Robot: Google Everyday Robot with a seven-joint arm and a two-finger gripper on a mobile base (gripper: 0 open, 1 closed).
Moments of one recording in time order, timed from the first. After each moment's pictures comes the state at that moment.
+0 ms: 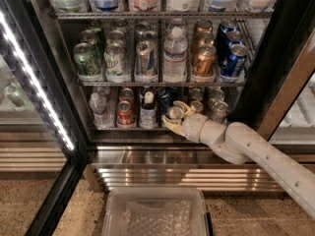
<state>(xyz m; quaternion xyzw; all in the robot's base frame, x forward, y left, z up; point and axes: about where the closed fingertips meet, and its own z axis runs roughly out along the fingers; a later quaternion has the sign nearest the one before) 0.653 -0.047 0.663 -0.41 0.63 0.23 0.61</state>
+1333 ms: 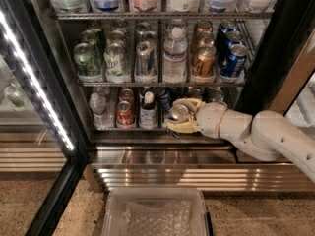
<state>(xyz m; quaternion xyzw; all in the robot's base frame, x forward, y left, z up) 0.588 -0.071 0.769 -0.44 0.62 0.22 0.61</state>
